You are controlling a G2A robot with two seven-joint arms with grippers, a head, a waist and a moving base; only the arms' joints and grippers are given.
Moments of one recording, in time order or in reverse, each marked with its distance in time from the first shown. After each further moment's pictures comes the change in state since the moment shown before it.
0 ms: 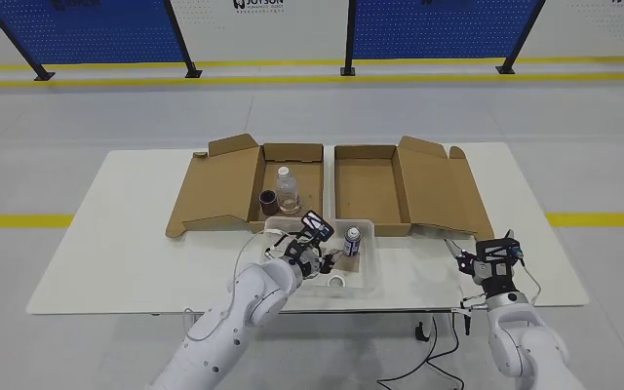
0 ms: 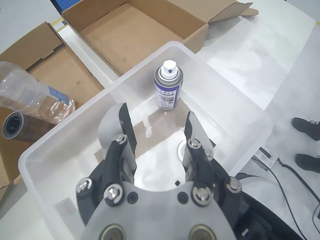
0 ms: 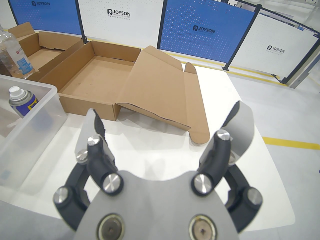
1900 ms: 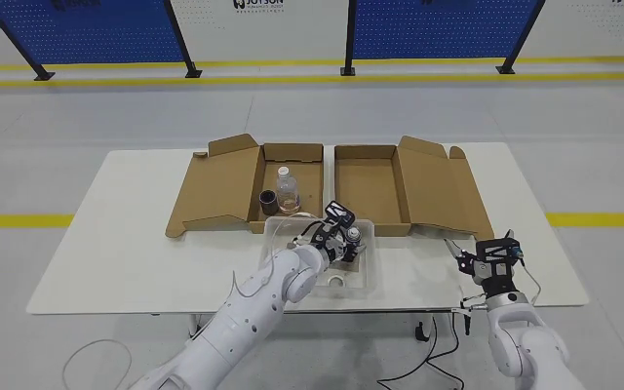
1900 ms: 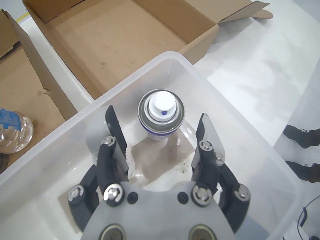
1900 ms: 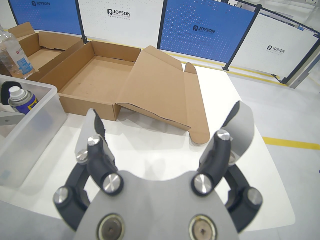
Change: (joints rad) left arm -0.242 -0.148 0.164 0.412 -0.143 0.078 0.122; right arm 0.000 0.000 0.000 0.000 0.000 0.000 0.000
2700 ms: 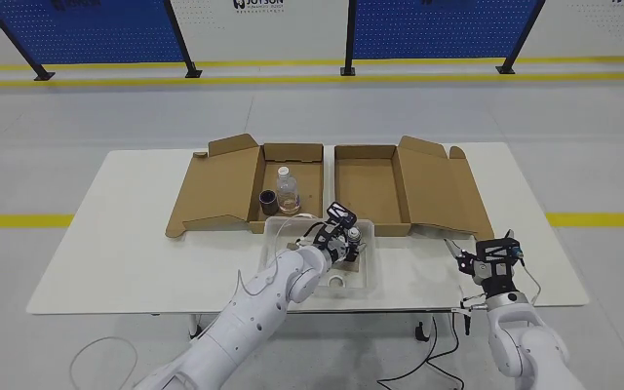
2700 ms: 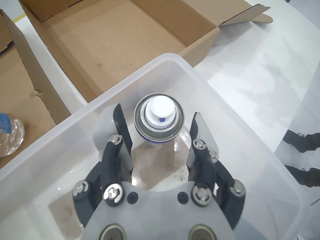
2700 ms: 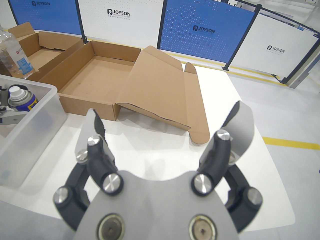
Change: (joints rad) left arm -0.013 -0.030 0.009 0.066 0.000 -0.002 0.046; right arm 0.000 0.000 0.000 0.000 0.000 0.000 0.000
